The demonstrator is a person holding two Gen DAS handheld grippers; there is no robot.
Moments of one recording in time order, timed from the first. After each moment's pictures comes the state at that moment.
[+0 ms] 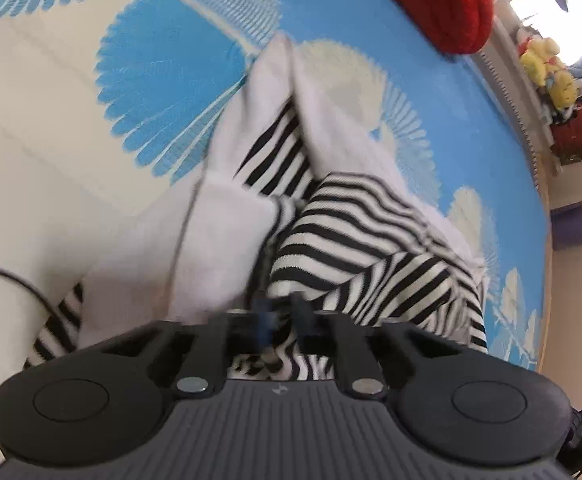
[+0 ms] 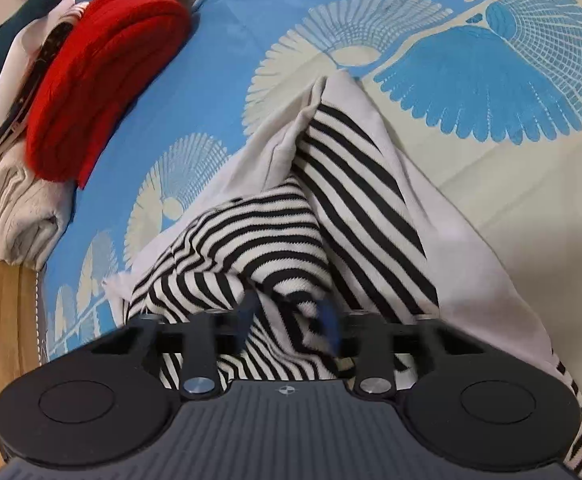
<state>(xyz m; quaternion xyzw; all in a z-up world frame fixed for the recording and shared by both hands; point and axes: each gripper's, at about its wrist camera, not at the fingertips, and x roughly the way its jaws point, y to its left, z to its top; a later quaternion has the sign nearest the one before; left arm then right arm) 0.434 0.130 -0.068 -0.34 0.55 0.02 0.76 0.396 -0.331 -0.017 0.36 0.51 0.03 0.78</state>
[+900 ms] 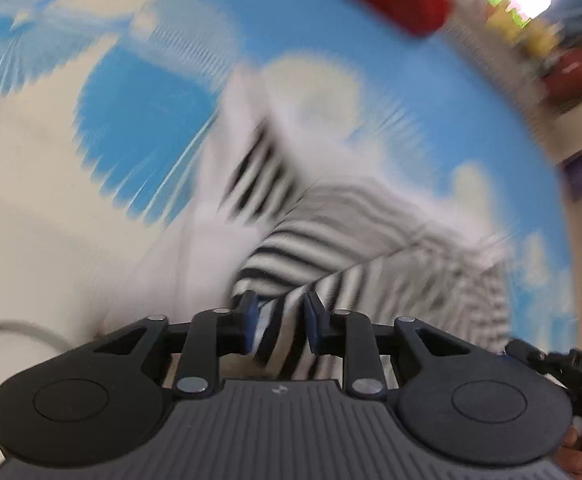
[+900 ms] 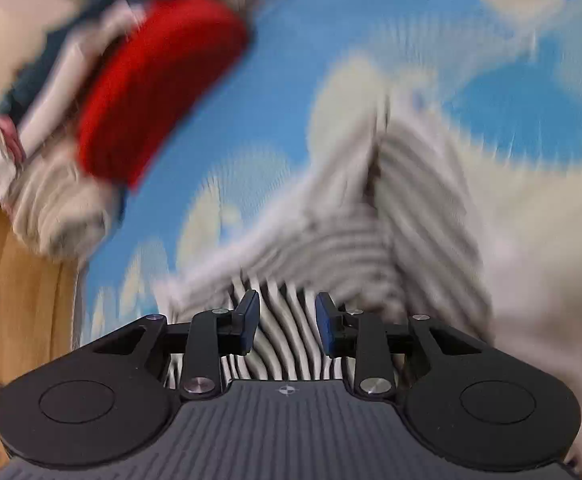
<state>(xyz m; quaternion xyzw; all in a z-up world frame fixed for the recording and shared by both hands) 0.439 0.113 -0.068 -0.23 0.58 0.02 0.78 0.391 -0.318 -0.016 0.36 0.50 0.08 0.78</state>
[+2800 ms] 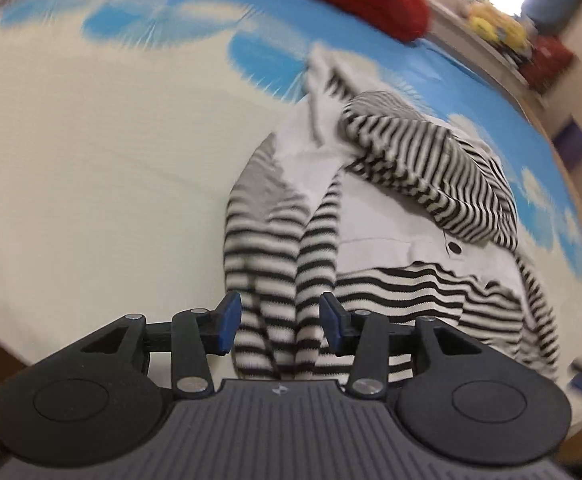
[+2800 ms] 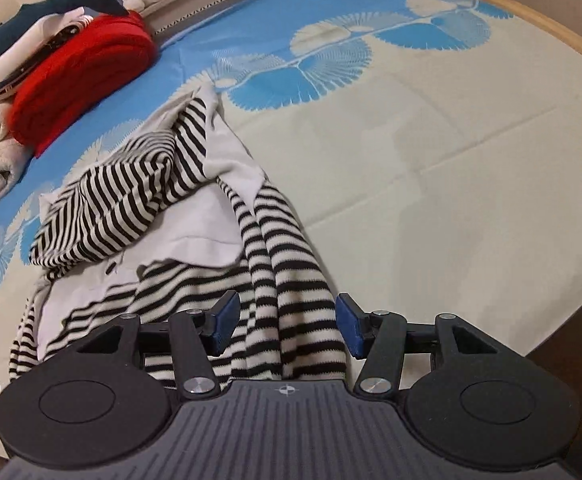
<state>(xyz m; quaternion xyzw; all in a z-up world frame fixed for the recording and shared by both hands) 0.163 0.145 -0.023 -0.22 0.51 0.03 0.83 0.104 -0.384 0.011 0.21 0.46 -0.08 0.86</state>
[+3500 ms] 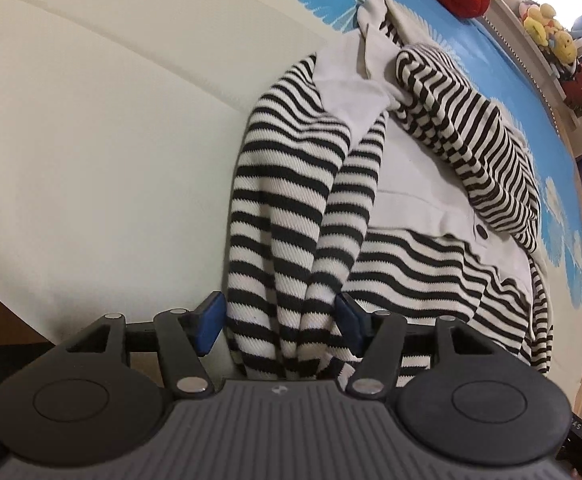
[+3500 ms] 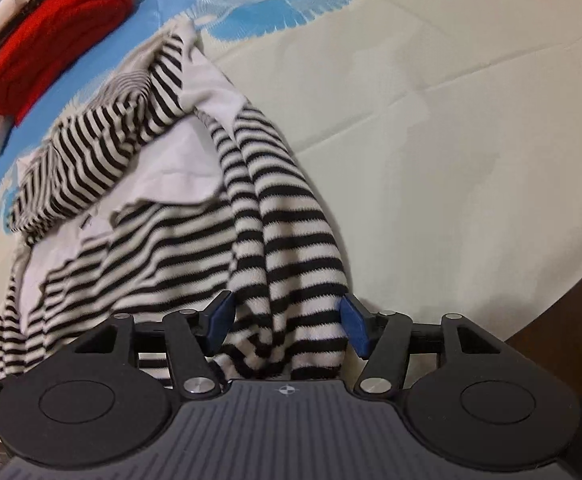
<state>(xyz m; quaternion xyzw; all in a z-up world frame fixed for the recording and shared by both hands) 0.170 0.135 -0.072 -0.28 0.57 0.06 0.77 0.111 -0.379 -0.032 0.23 0.53 -0.08 0.81</state>
